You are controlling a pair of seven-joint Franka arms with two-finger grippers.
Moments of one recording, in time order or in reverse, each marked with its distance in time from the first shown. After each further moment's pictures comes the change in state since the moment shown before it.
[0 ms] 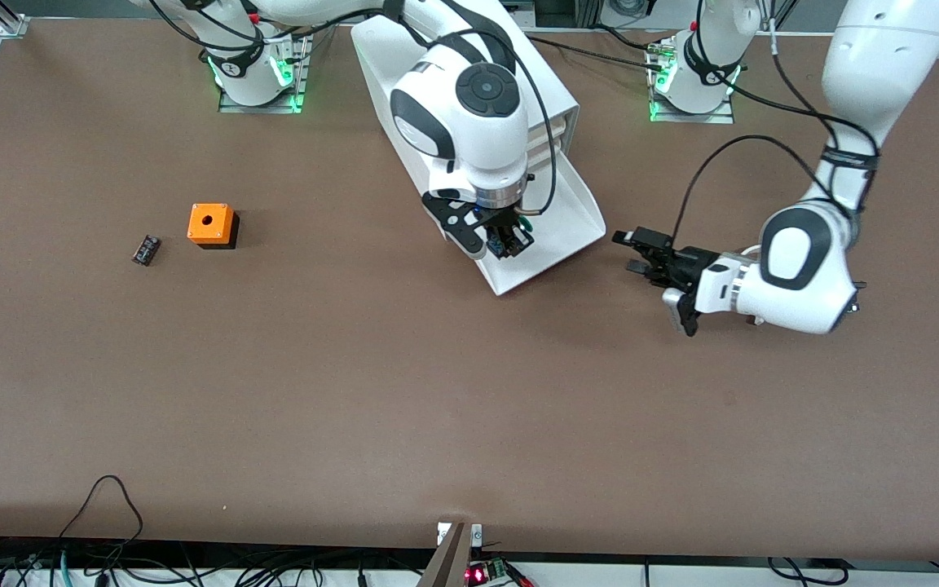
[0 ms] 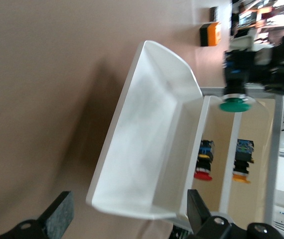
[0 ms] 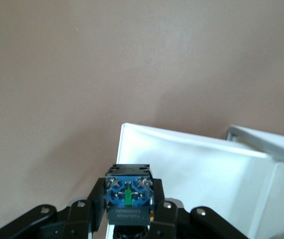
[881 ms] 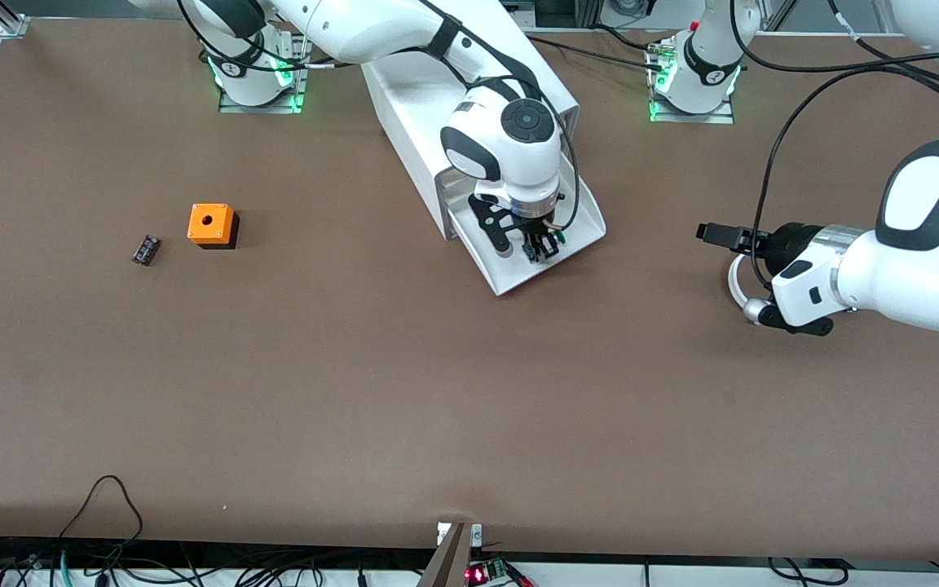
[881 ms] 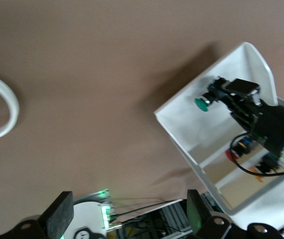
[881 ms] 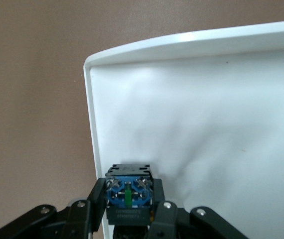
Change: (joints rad) left arm -0.032 -0.013 -0.010 0.546 0.507 -0.406 -0.701; right arm 0.115 0.154 -0.052 0.003 -0.004 0.204 0.292
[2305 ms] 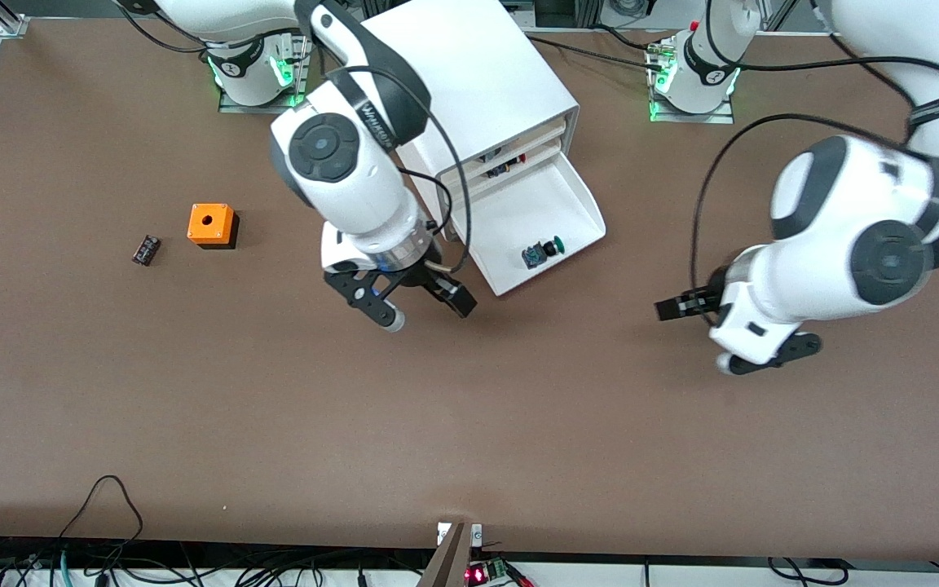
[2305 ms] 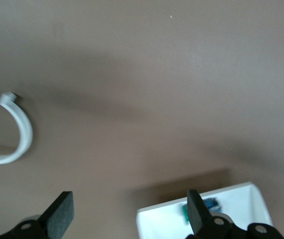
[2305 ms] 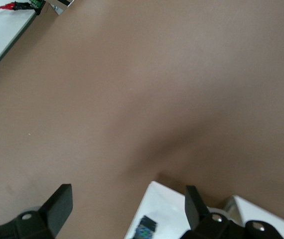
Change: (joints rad) left arm -0.096 0.034 -0.118 -0.093 0.222 0.452 -0.635; right arm -0.351 -0.224 0.004 0.081 0.232 -0.250 -0.913
